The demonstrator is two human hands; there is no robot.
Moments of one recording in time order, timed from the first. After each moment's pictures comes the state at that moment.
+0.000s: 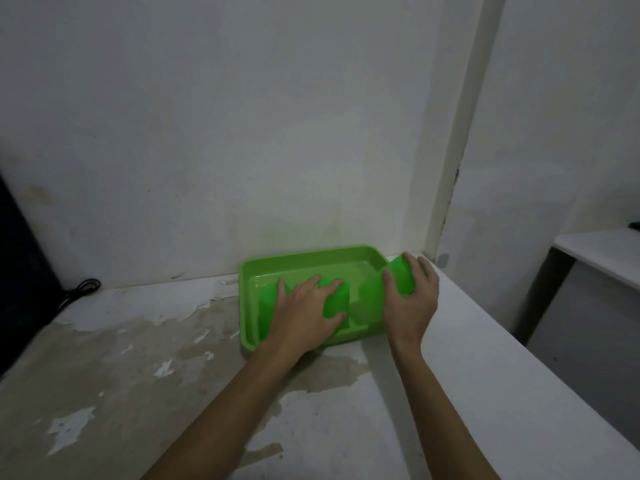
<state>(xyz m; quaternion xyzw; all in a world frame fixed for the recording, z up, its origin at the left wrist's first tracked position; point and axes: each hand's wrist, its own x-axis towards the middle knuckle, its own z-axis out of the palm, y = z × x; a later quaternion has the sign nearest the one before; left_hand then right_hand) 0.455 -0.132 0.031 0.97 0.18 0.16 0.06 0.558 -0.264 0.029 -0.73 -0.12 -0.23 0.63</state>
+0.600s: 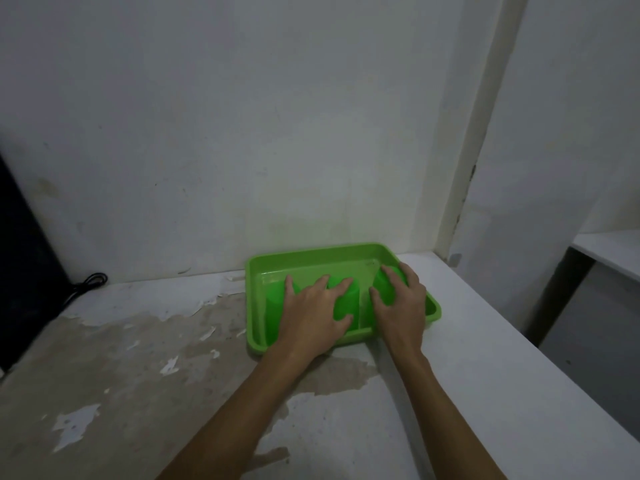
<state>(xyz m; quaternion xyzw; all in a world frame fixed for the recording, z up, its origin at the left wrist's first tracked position) 0.458 -0.133 0.024 0.96 0.19 0.19 0.05 0.573 -0.249 -0.002 -0.84 -0.23 -0.19 0.45</state>
